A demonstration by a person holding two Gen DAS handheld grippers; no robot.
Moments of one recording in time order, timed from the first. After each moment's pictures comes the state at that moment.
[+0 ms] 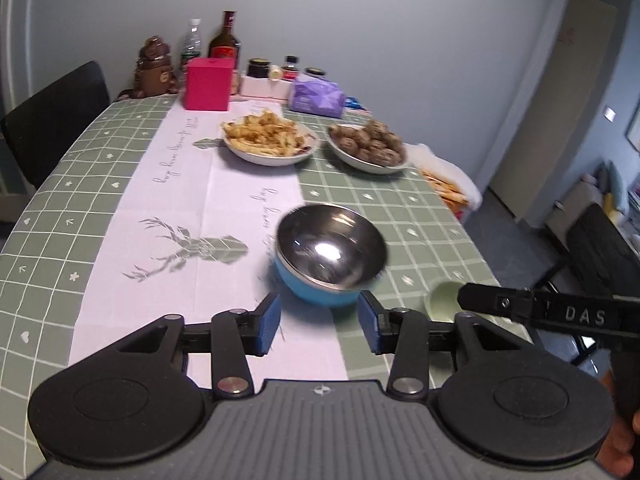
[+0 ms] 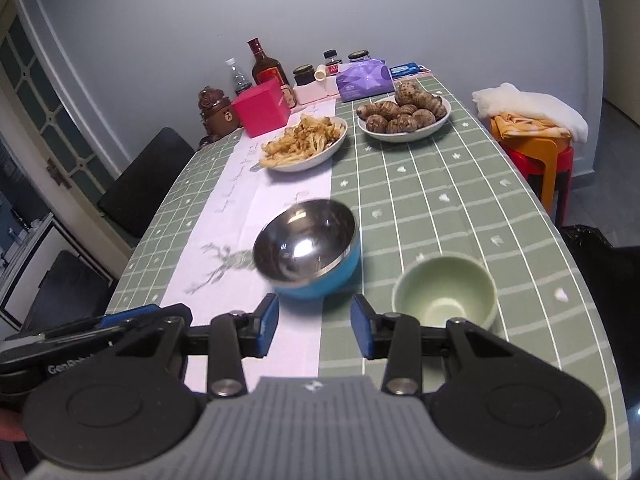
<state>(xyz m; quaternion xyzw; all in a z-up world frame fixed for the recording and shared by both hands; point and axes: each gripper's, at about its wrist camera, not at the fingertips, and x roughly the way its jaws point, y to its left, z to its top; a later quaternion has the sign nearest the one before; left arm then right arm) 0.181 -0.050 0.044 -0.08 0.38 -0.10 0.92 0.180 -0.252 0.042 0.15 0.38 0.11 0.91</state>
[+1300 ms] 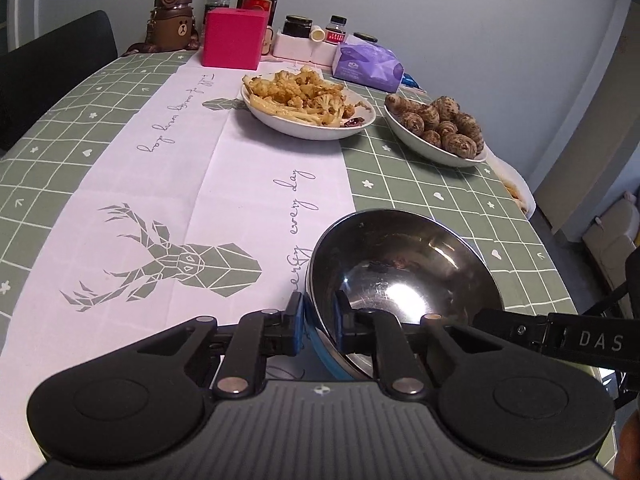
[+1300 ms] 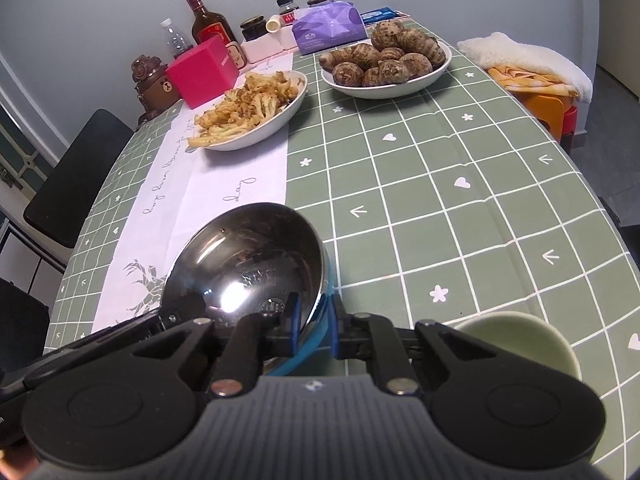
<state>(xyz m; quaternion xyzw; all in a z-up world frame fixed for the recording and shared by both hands) 0.291 -0.055 -0.042 -0.10 0.41 -0.05 0.91 0.302 -0.237 -0.034 0.16 0.44 0.06 0.88</state>
